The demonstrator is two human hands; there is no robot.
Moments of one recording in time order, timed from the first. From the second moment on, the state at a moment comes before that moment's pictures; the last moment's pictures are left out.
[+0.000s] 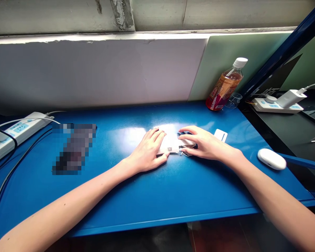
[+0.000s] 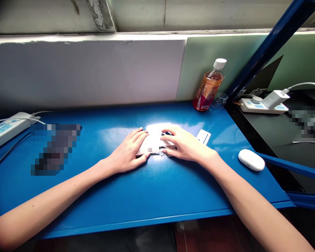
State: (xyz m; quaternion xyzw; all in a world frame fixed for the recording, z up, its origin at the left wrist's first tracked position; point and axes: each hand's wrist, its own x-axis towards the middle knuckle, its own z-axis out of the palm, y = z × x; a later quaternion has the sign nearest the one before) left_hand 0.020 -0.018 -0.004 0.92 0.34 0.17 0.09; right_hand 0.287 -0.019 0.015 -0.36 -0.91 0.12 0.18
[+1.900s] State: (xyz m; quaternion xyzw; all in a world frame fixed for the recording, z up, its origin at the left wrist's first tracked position) left_hand 0.040 -0.033 0.036 0.93 0.27 0.22 0.15; right_hand 0.265 -0.042 0.019 -0.35 -0.80 0.13 0.48
